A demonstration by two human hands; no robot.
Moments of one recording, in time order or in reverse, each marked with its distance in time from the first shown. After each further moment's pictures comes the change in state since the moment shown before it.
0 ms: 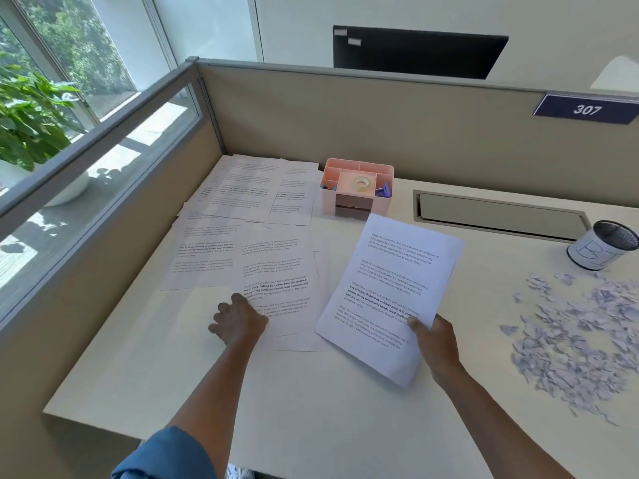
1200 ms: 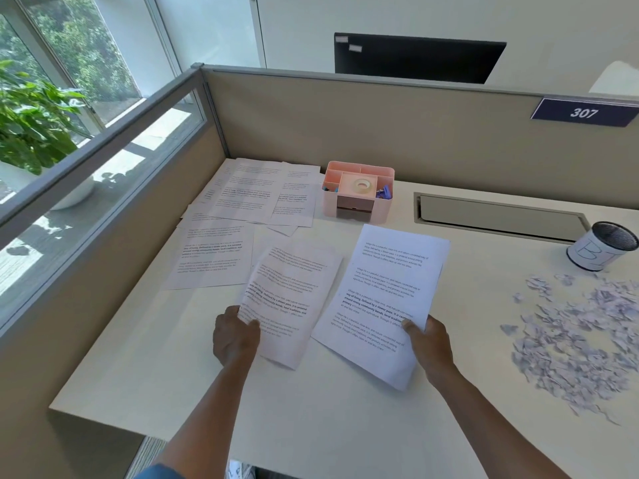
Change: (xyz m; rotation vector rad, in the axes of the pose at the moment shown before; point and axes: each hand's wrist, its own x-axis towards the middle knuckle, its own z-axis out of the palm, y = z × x) left_hand -0.015 -0.036 0.015 -0.377 0.131 0.014; right_hand -0.011 -0.002 0.008 -0.103 -0.006 0.017
